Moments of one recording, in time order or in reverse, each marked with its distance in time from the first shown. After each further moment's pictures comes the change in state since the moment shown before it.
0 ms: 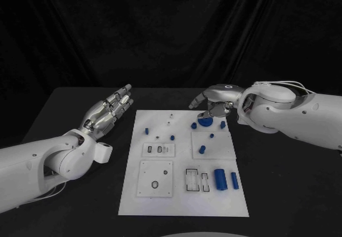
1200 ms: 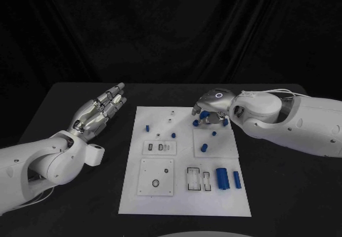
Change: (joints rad) left arm 0.012 -0.073 0.000 0.074 -0.023 -0.030 0.000; left_hand 0.024 -0.002 0.011 -0.005 0.032 0.014 0.014 0.000 0.001 0.000 0.022 0.000 0.000 0.000 0.014 0.000 0.000 0.000 0.000 0.000 0.000 -0.001; right arm -0.043 0.035 0.000 0.006 -0.340 0.026 -0.117; right_hand -0.041 -0.061 0.040 0.010 -0.027 0.123 0.029 -0.028 0.039 0.144 -0.027 0.023 -0.003 0.051 -0.041 0.429 0.281 0.000 -0.005 -0.041 0.310 0.296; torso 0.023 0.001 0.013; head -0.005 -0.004
